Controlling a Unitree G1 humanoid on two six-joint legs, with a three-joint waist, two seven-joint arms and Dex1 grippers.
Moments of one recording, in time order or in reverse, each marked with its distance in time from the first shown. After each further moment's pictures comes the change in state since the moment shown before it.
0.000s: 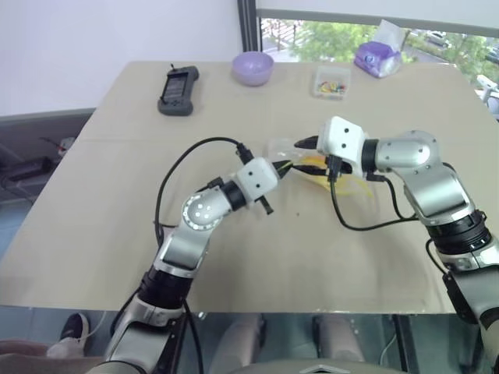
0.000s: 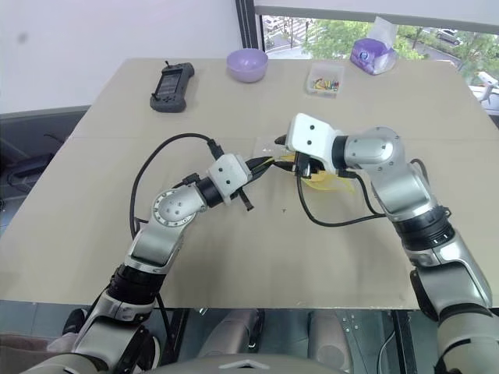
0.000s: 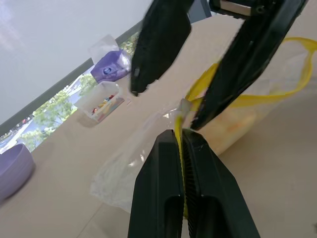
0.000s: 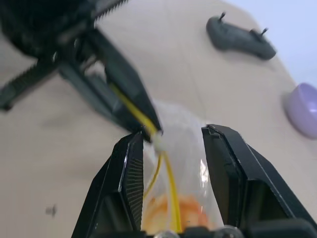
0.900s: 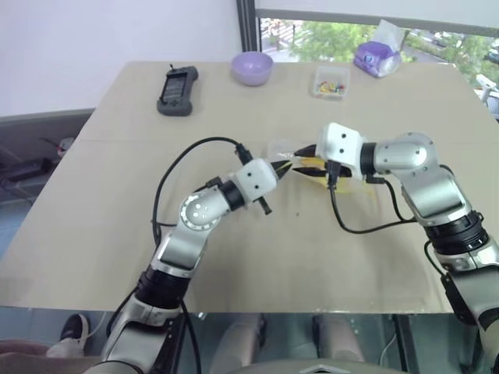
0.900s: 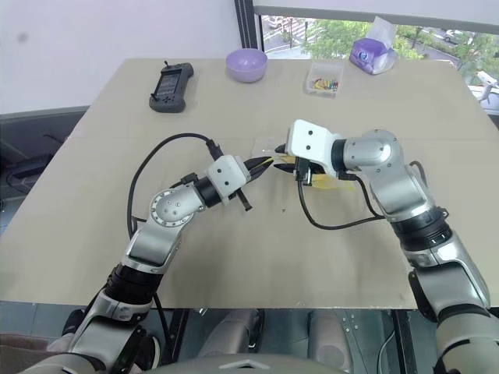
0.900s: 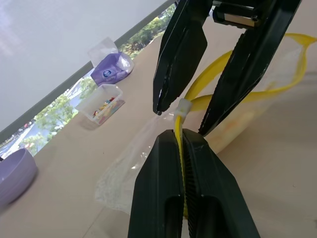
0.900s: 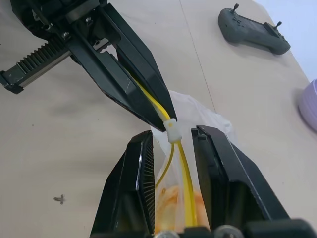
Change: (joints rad) left arm 0.000 0.018 -0.003 0.000 0.001 -0.020 -0.002; right arm 0.006 0.025 0.003 0.020 -0.034 -0.020 0.021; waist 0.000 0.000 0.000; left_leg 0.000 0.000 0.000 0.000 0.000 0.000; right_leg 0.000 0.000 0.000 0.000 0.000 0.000
